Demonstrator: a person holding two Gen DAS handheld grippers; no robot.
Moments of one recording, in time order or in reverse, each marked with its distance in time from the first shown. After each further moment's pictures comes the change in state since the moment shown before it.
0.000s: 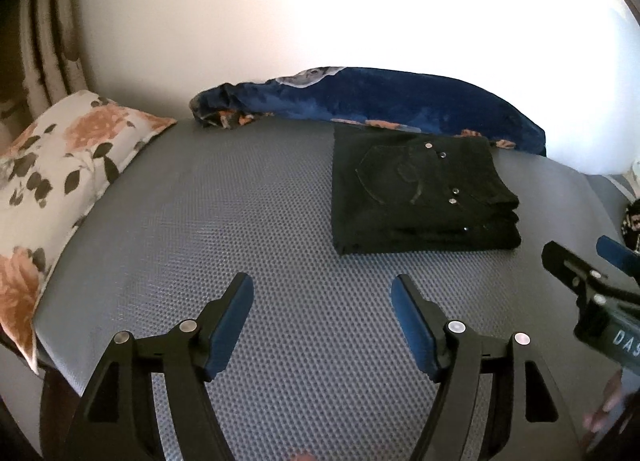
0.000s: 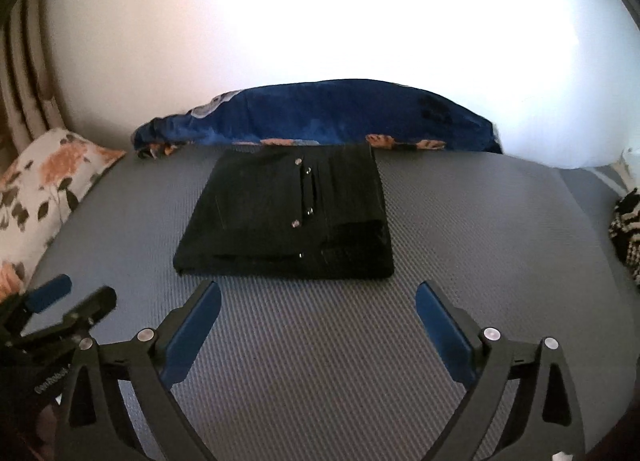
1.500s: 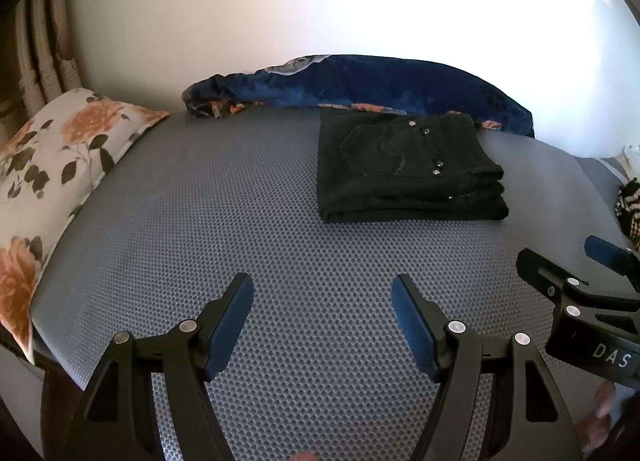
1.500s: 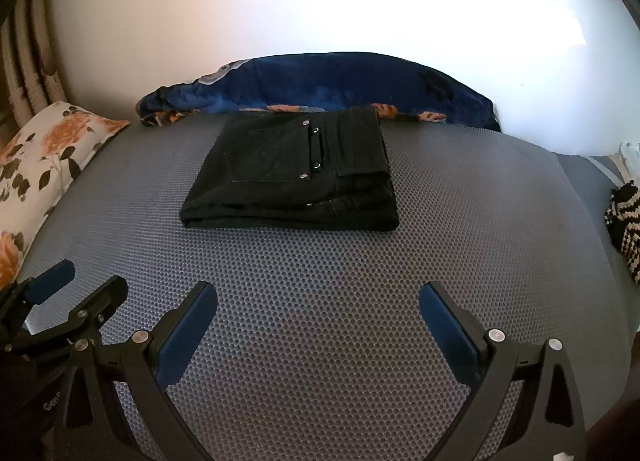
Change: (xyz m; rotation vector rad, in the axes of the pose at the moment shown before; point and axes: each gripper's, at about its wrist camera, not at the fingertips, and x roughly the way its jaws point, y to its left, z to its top) left arm -0.008 -0.011 -0.028 0.018 0.015 -0.018; right arm -0.006 0.010 -0.028 0.002 0.082 -0.002
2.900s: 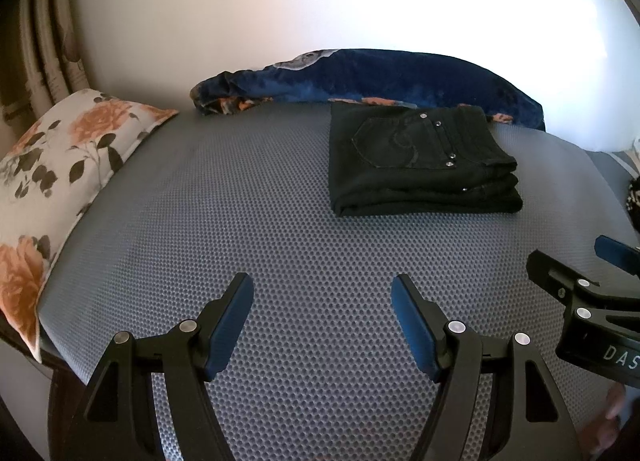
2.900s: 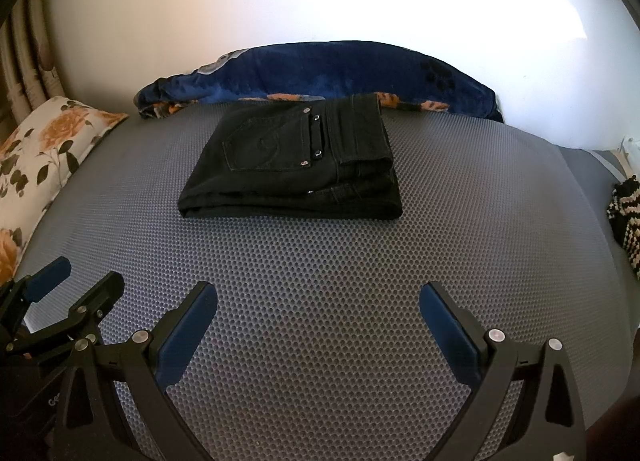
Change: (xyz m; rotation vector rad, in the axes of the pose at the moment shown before) left arm 0.007 0.003 -0.006 0.010 0.006 0.037; right arm 0.005 0.004 -0.005 -0.002 0.026 -0.003
